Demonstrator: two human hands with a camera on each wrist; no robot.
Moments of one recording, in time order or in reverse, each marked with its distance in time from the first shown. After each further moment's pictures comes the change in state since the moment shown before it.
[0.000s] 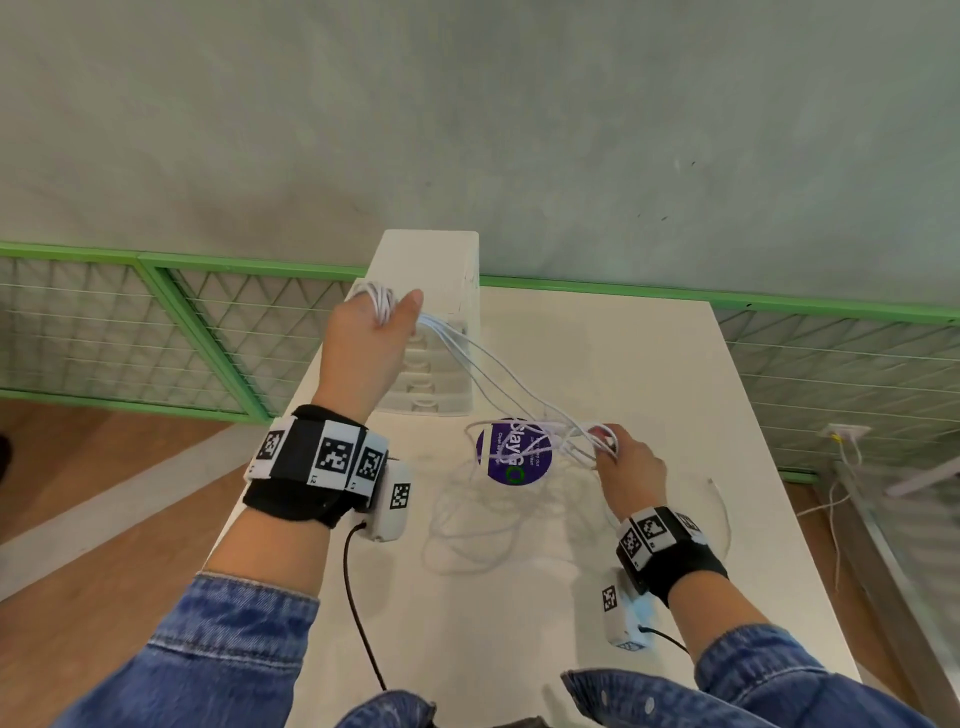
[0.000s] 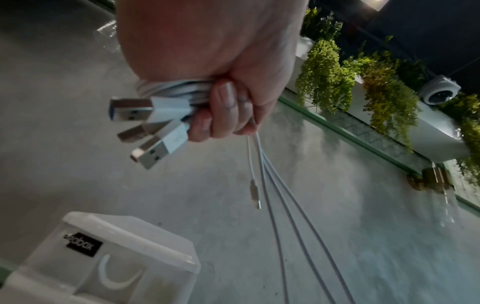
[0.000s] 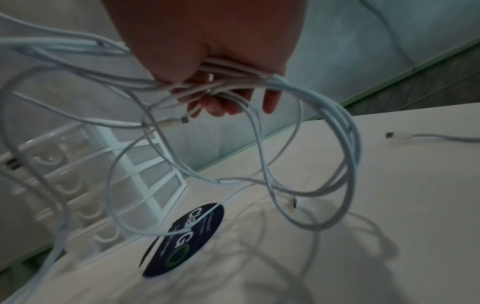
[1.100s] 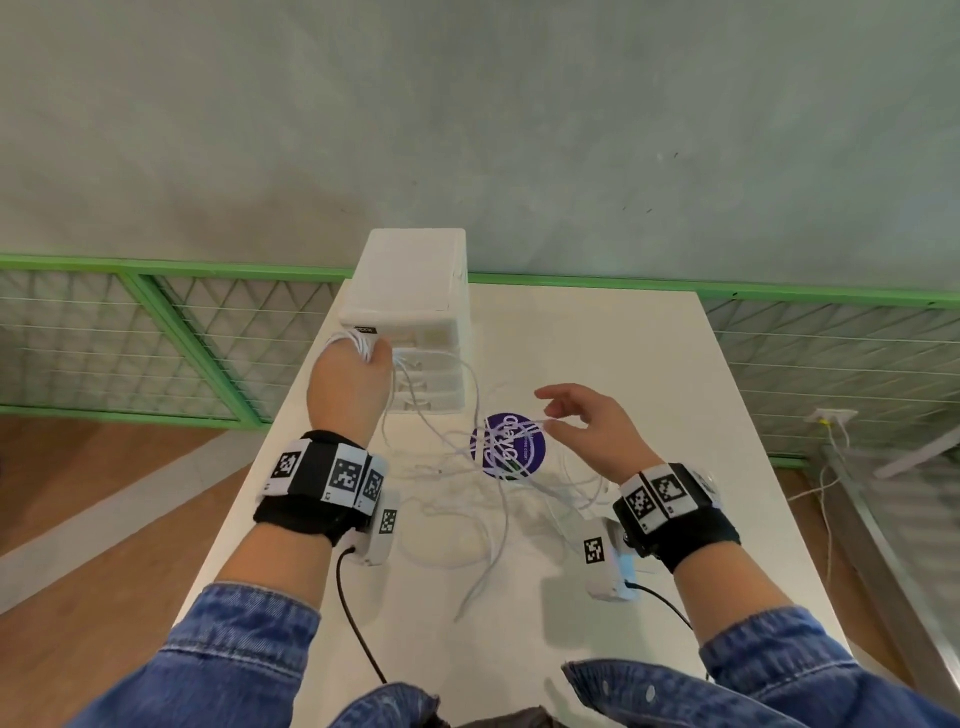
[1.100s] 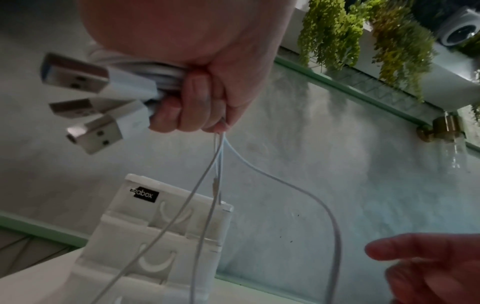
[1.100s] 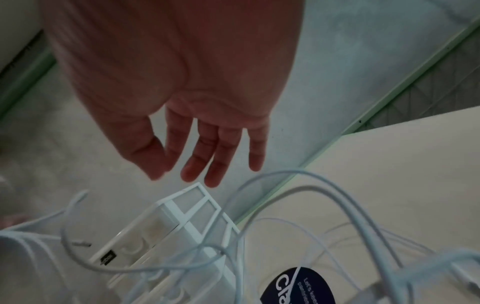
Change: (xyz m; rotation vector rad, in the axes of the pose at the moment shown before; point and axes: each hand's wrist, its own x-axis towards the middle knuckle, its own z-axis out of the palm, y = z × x) left_hand -0.011 -0.044 0.008 0.282 0.023 -0.146; right_hand -0.005 -0.049 -0.038 0.537 -0.232 -0.261
